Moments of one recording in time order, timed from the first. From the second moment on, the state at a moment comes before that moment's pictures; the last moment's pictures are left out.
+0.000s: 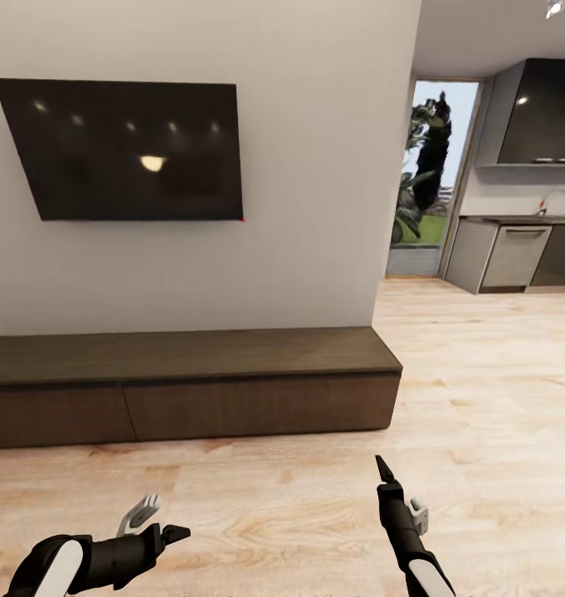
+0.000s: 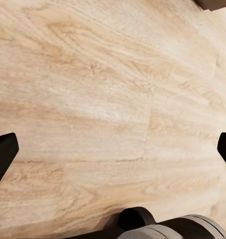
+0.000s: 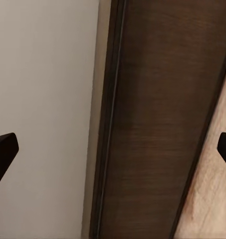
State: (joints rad) left arm -0.15 0.16 0.16 -1.21 0.67 1.05 -0.19; right arm -0.36 0.07 -0.26 -0.53 -1.21 0.00 0.59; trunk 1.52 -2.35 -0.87
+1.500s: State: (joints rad) left arm -0.15 0.16 0.16 -1.21 0.67 1.05 -0.19; right arm -0.36 0.07 -0.26 -0.51 -1.21 0.00 0.59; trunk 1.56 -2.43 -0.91
